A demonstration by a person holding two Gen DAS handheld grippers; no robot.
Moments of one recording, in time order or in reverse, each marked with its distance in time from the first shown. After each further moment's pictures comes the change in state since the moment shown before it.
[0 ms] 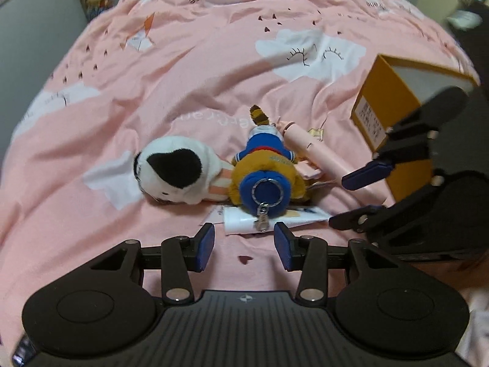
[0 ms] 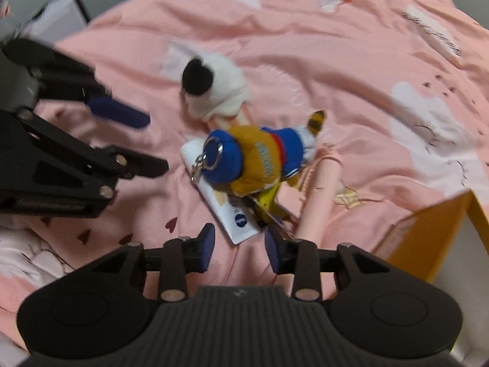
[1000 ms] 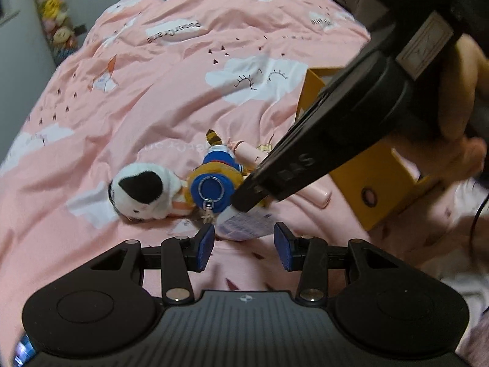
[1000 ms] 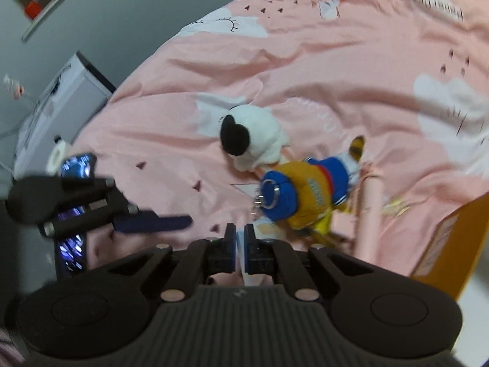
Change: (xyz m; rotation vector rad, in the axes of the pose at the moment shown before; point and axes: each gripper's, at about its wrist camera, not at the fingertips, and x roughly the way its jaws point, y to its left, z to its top) left arm -0.040 -0.019 -0.020 0.079 -0.129 -0.143; right arm -0.032 -0.007 0.030 0.274 -0.082 0.237
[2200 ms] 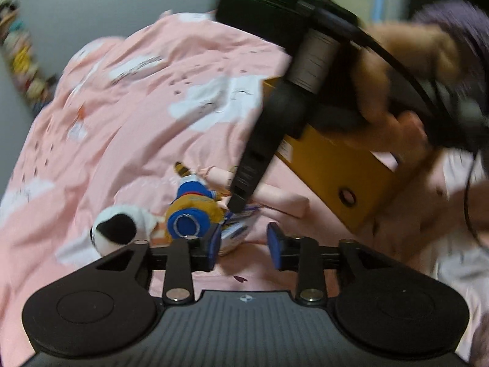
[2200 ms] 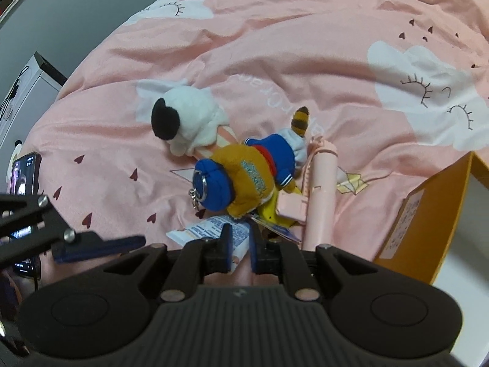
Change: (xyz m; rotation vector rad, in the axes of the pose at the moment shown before) left arm 0.004 -0.042 -0.006 0.273 -0.085 -0.009; right arm 0.016 -0.037 -0.011 0.063 0.038 -0.148
